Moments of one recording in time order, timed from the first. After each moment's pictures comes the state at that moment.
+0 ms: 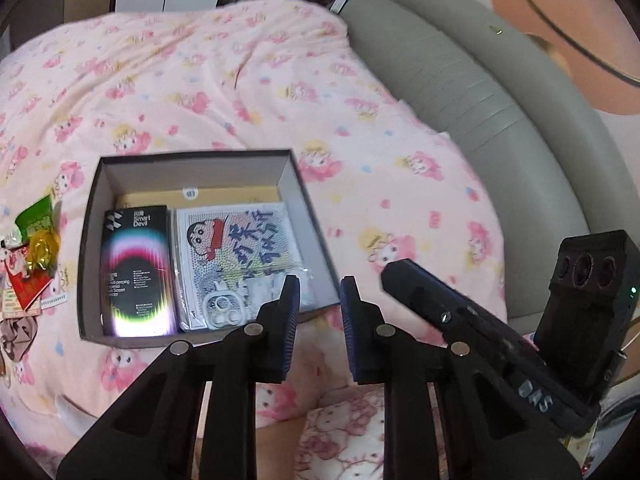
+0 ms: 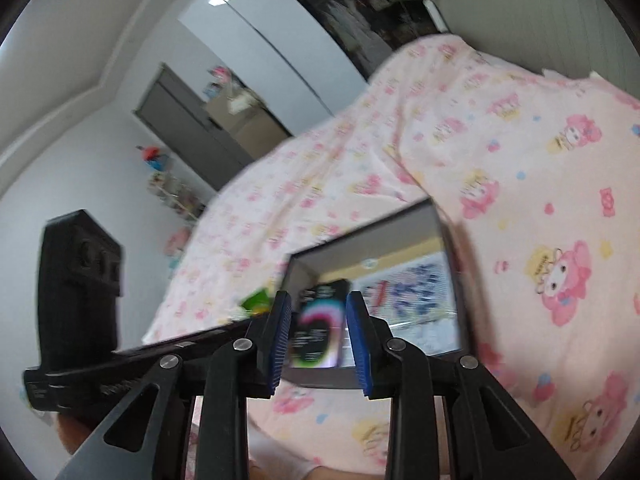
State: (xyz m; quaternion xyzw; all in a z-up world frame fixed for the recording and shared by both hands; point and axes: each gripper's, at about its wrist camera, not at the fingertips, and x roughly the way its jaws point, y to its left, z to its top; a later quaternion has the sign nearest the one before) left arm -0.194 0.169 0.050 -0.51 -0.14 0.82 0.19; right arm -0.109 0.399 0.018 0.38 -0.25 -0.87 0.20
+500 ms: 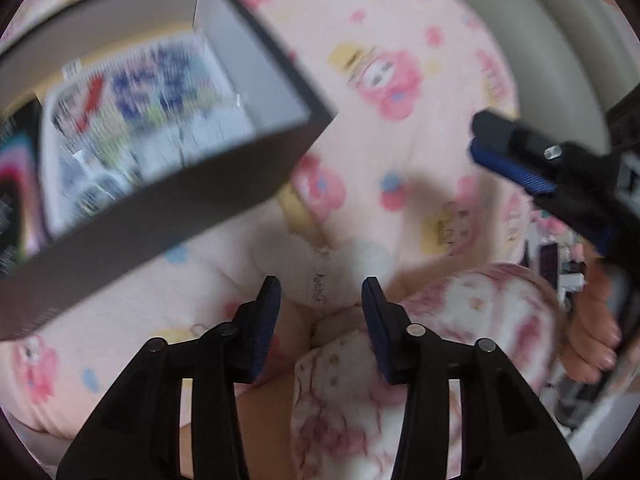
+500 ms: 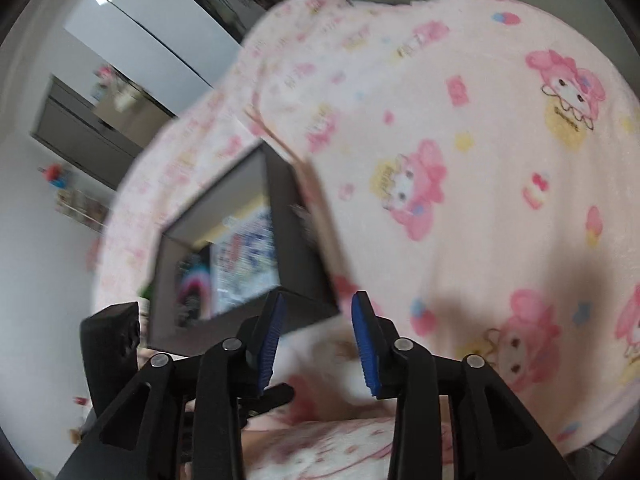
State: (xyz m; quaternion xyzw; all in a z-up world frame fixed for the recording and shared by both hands) left arm -0.172 0.246 -0.109 -0.65 -0.05 0.70 0.30; right arm -0.092 0.464 -0.057 0.50 -0.26 -0.82 0.04
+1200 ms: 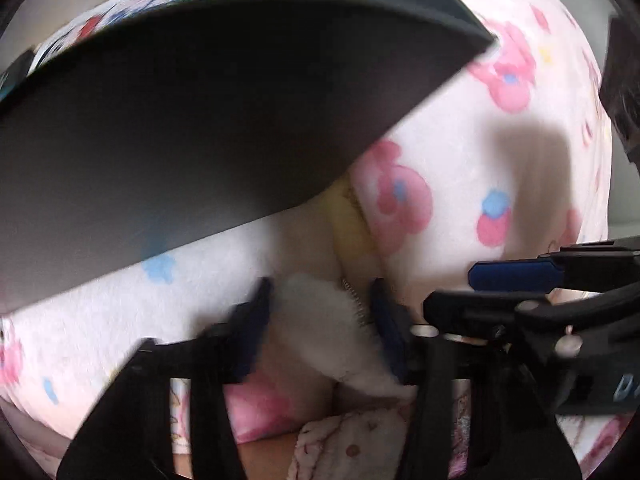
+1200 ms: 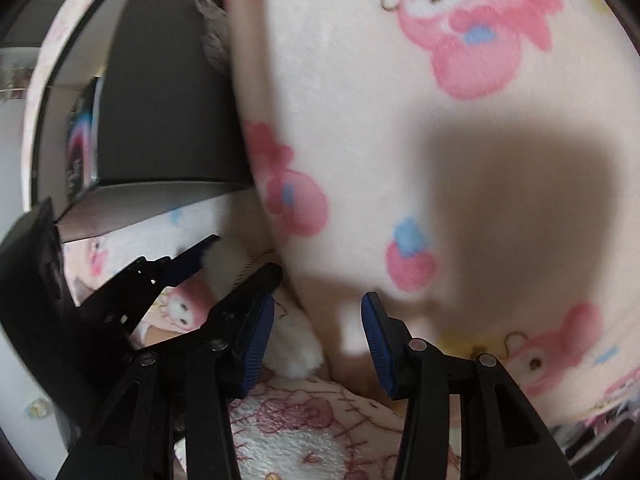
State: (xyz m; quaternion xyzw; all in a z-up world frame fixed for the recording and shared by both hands) left arm -0.166 0.290 -0.165 -0.67 -0.03 0.71 0.20; right arm -0.153 0.440 -0.172 0.77 -0.13 -0.62 0.07
